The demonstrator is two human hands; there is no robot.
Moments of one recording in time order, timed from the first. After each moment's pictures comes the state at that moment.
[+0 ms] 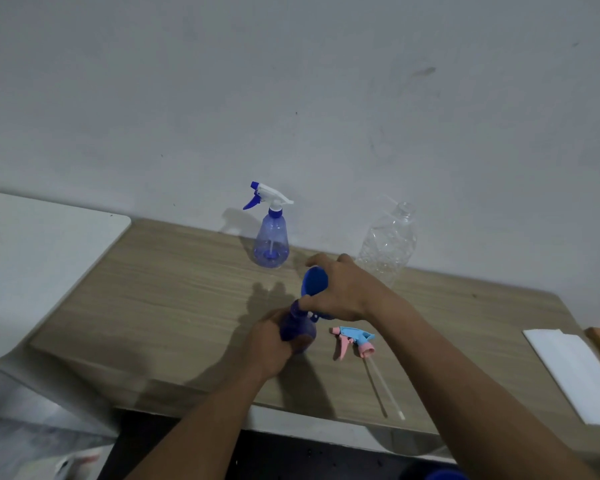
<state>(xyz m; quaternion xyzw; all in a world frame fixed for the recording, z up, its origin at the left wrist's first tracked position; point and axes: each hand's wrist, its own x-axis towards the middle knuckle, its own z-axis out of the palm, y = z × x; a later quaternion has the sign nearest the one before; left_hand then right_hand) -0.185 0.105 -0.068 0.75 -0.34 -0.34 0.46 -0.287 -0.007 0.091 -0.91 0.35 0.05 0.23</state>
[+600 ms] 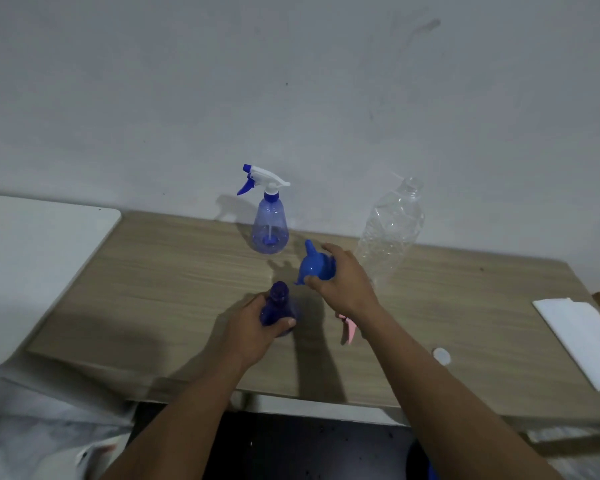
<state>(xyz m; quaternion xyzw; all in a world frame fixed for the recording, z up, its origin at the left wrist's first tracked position) -0.152 0.125 -0.068 0.79 -0.38 -0.25 0.41 -0.277 -0.023 0.003 -0.82 0.42 -0.16 0.36</state>
